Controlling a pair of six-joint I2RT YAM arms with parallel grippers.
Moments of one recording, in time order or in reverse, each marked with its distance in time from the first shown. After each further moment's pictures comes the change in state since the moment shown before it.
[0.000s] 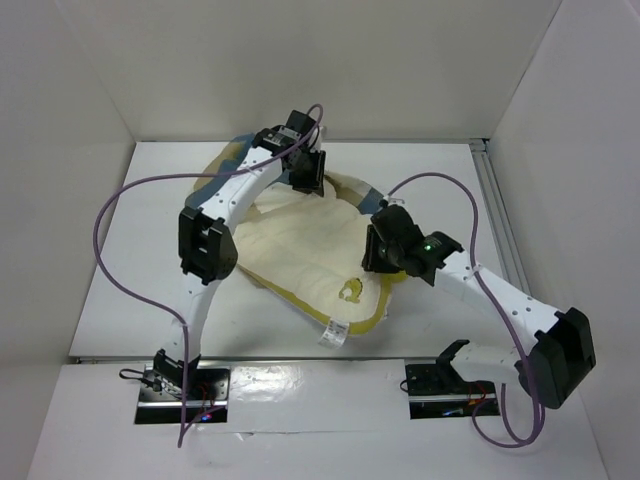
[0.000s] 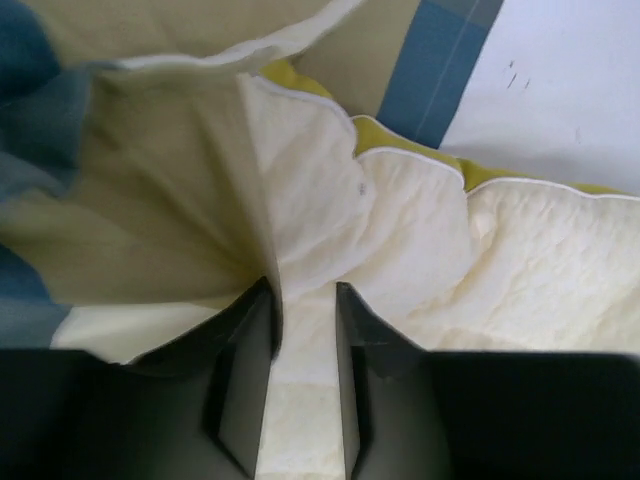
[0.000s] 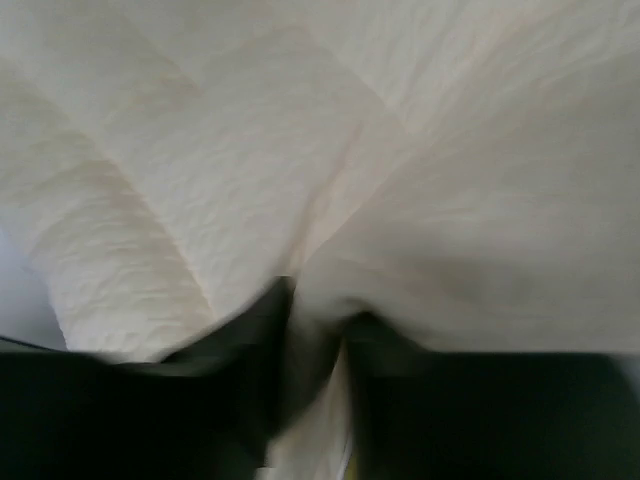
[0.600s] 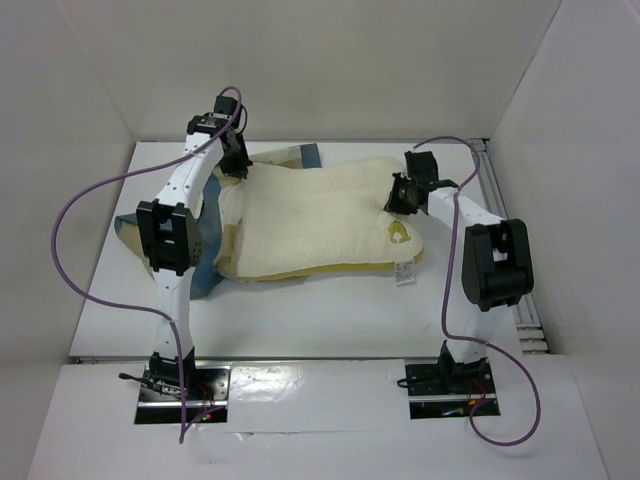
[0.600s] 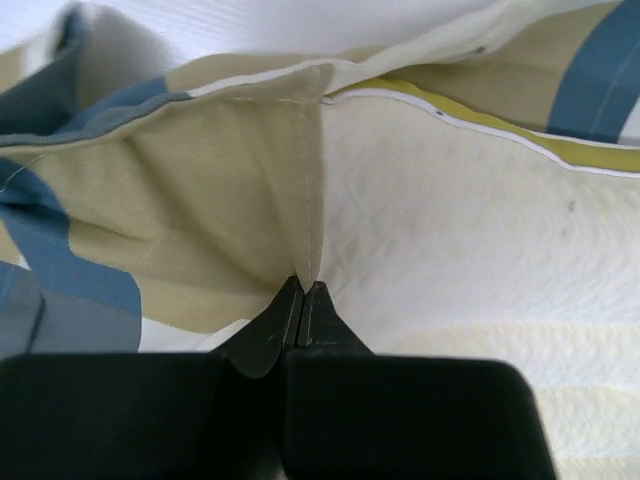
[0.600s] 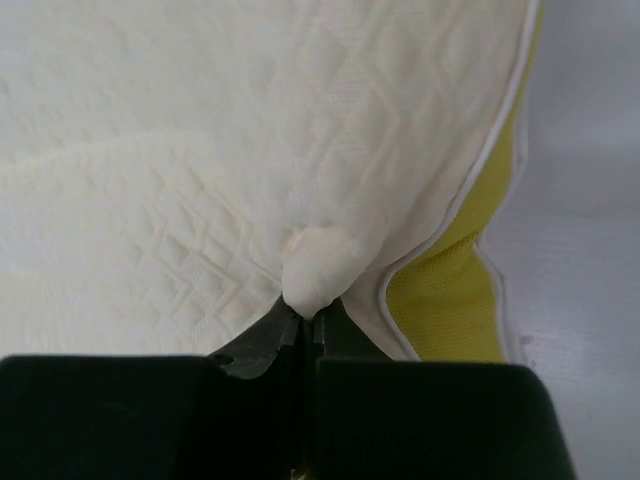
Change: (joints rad) left arm 0.328 -0.060 -0.087 -0.039 -0.246 -0.115; right arm -0.499 0.636 0.324 0.292 -0.262 -0.253
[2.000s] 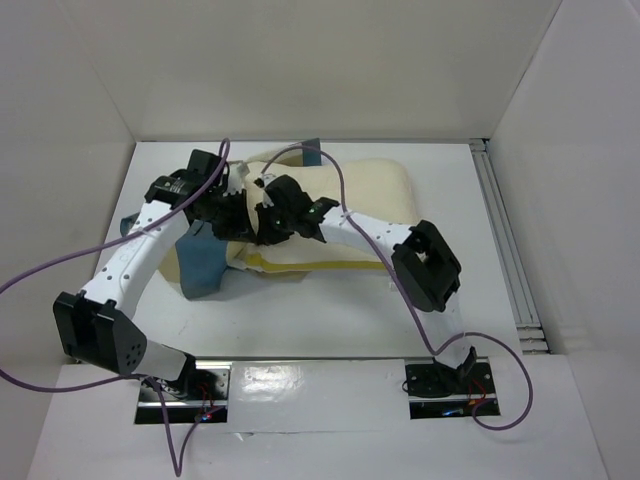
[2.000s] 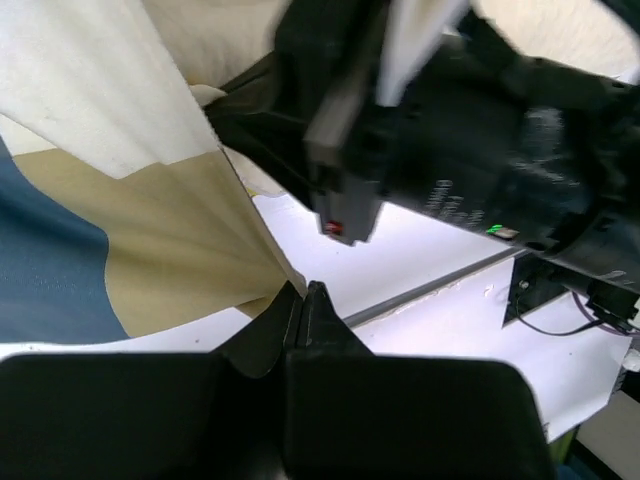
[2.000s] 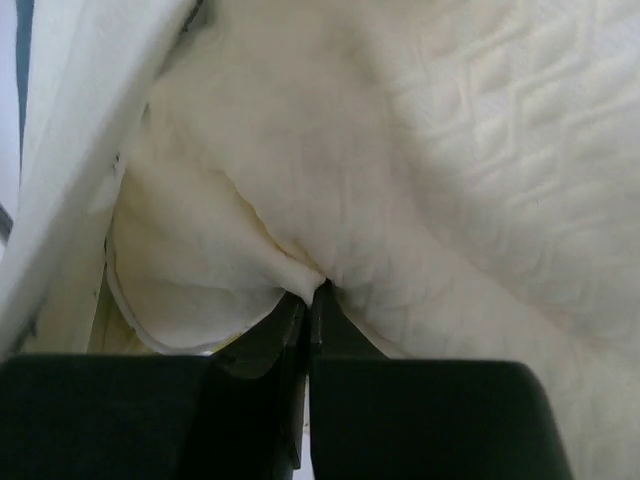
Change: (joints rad) left arm -0.132 -0.840 -0.875 0.046 0.412 0.101; right arm 0.694 0.251 0.407 -0.022 -0.030 0.035
